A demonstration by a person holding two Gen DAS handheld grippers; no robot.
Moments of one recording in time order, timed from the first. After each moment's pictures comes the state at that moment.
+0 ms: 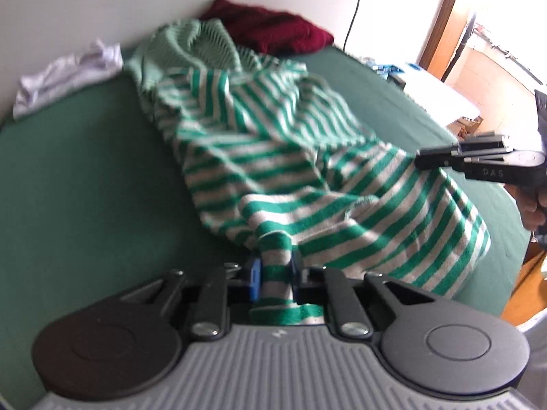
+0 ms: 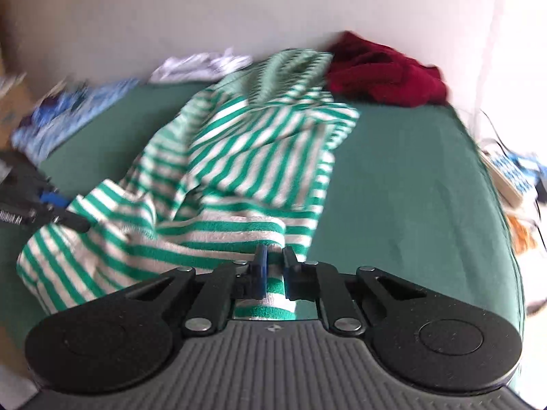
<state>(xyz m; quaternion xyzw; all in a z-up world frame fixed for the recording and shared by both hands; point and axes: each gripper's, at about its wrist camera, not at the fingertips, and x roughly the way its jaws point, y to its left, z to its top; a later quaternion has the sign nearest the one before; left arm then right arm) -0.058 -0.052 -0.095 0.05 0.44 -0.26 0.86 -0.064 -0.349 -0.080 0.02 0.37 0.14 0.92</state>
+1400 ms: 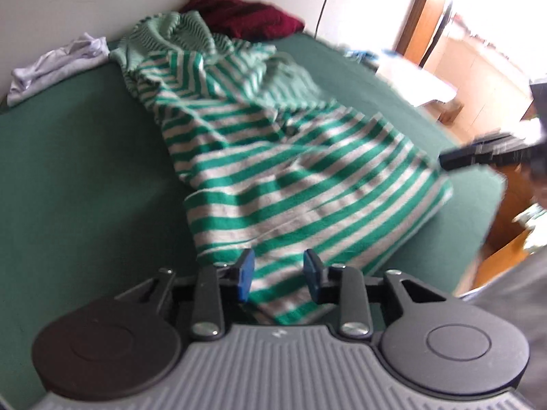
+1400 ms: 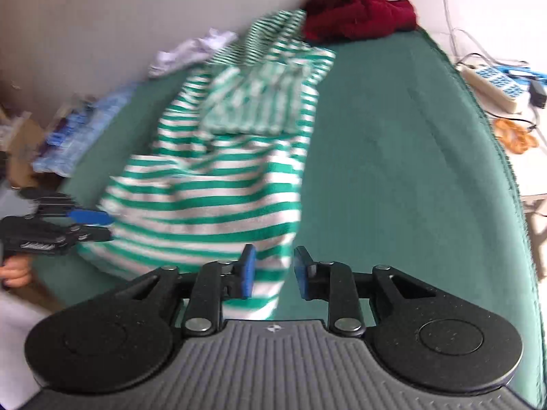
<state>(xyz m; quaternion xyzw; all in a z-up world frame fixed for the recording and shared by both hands) -0.129 -0.038 -0.084 0.04 0.43 -0.30 0.85 -0.130 -0.381 -0.069 0.11 0.43 0.19 0.88</state>
